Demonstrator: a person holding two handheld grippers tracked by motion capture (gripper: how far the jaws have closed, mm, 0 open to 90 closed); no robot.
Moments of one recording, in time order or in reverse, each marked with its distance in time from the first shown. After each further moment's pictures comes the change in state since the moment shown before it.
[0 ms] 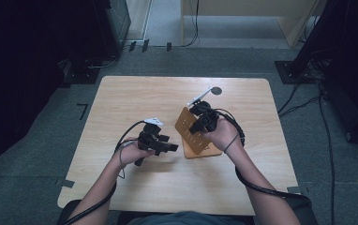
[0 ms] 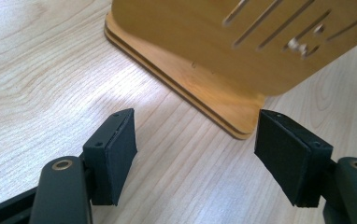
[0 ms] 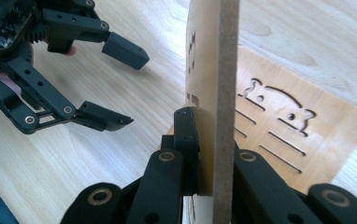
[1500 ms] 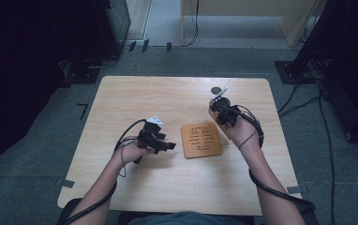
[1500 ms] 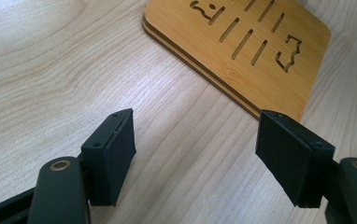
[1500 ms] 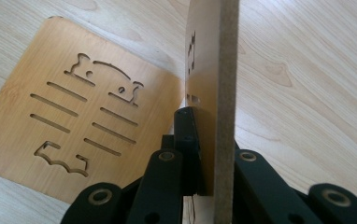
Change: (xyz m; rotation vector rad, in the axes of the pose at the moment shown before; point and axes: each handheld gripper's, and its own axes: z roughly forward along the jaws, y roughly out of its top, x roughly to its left) left arm 0.005 0.003 0.003 0.033 0.108 0.030; right arm -0.052 -0.023 -0.013 -0.016 -0.439 -0.017
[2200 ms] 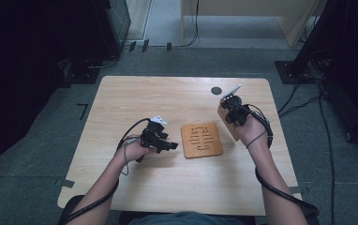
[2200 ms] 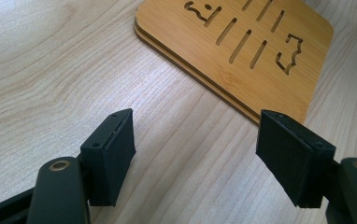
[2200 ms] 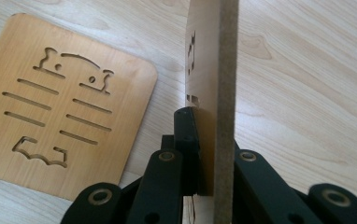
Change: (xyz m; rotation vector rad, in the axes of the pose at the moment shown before) left arm -0.002 0.006 0.007 0.028 0.003 0.028; right arm -0.028 -0.012 -0.002 0.030 0.009 0.114
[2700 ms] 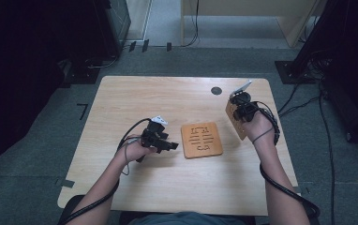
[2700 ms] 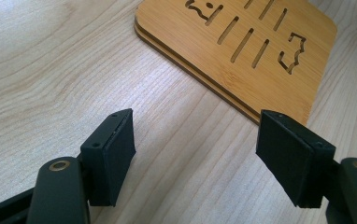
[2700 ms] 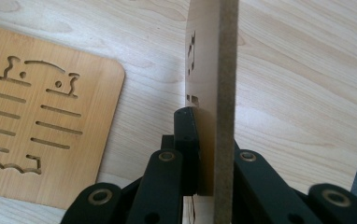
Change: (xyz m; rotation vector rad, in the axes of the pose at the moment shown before) left arm -0.001 0.000 0.002 0.003 0.005 -0.003; right arm -0.029 0.000 0.003 0.028 0.001 0.098
